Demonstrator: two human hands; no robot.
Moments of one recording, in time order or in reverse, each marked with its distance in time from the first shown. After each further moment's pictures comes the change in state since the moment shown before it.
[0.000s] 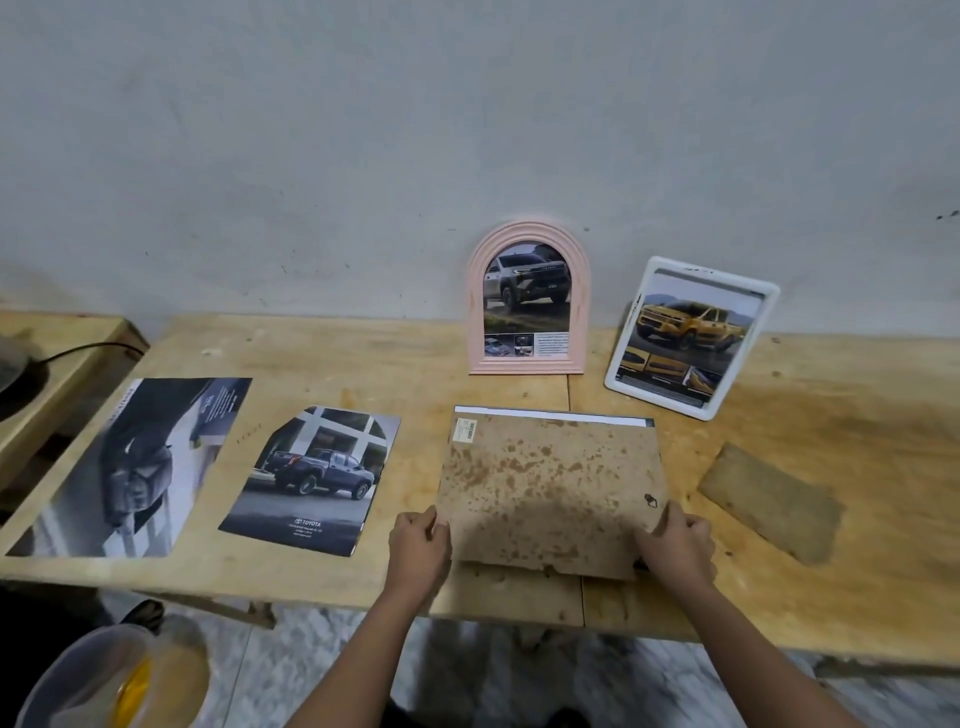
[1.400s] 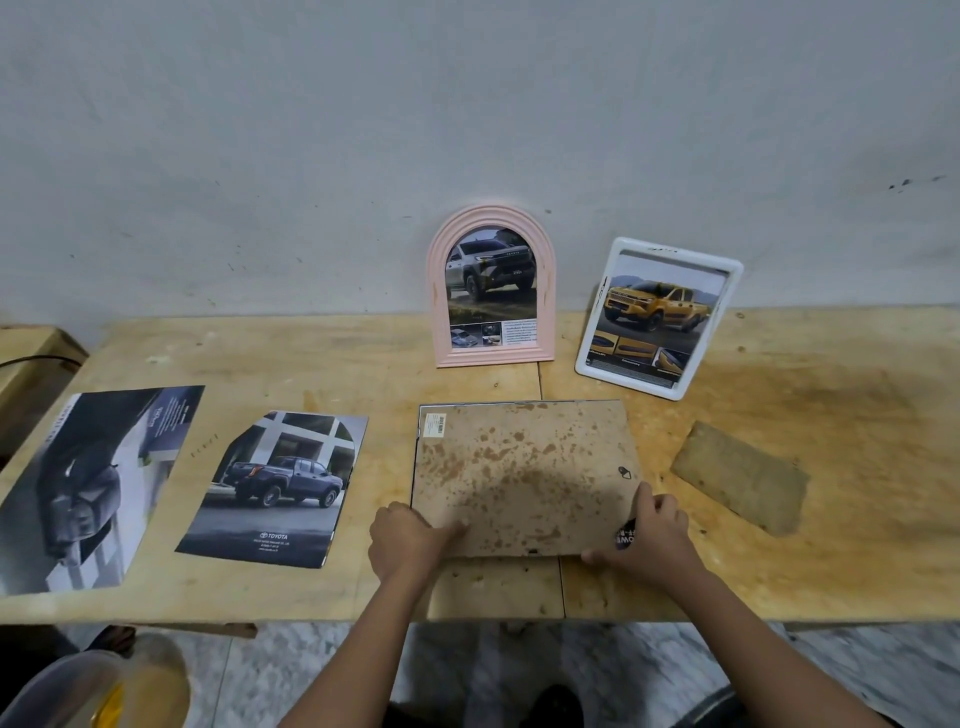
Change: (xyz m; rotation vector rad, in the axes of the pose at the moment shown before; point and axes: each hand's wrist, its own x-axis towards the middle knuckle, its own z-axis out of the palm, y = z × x) left_hand 0.011 0.029 0.015 0.247 0.072 -0.174; right_hand -0.005 0.004 -0.013 -0.304 -0.131 -0.179
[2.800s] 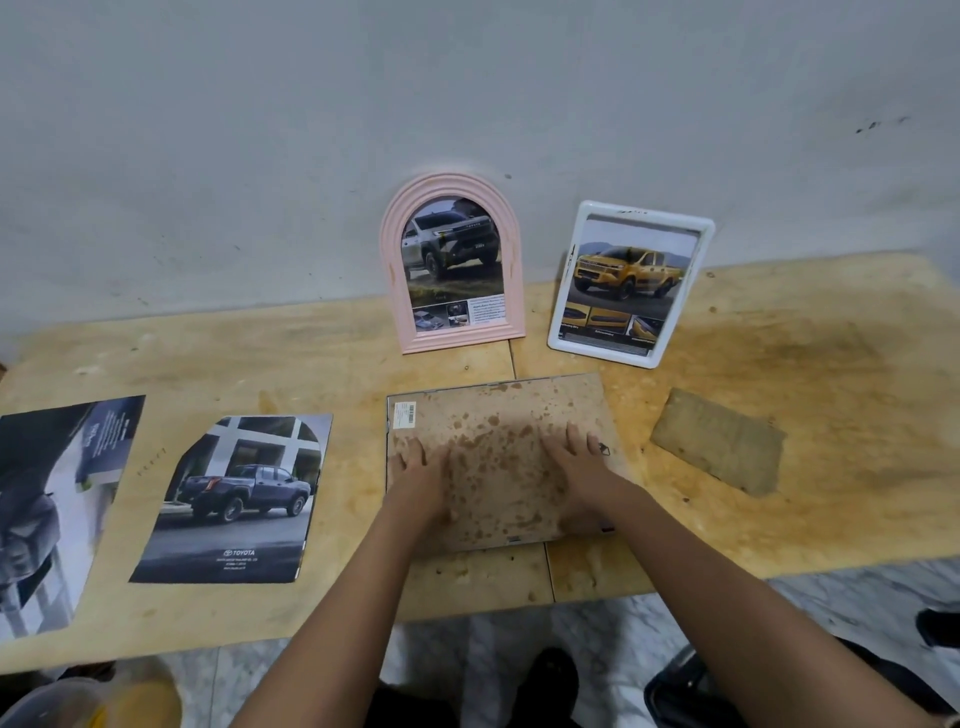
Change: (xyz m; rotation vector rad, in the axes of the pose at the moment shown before) left_hand 0.036 0.052 0.003 0.541 -0.401 0.442; right_hand 0.041 -0.050 -0.003 -0.184 -0.306 -0.155
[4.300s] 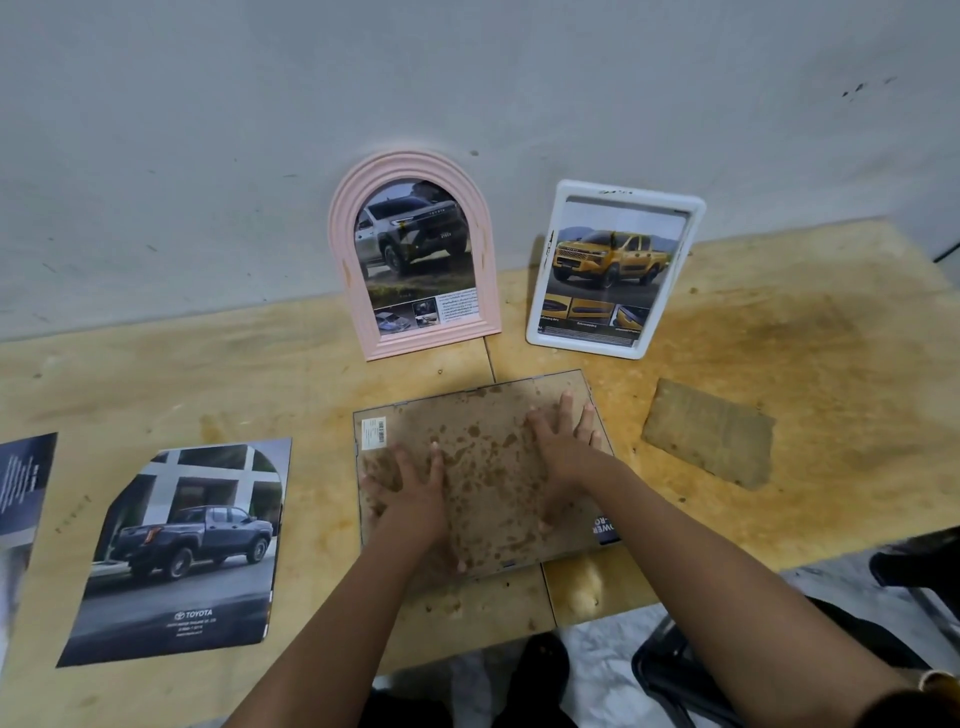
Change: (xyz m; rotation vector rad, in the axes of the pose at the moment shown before) left_hand 0.023 0.018 -0.002 0.183 -0.222 -0.044; right_hand 0.040 -0.009 -0.024 -0.021 -0.009 0.096
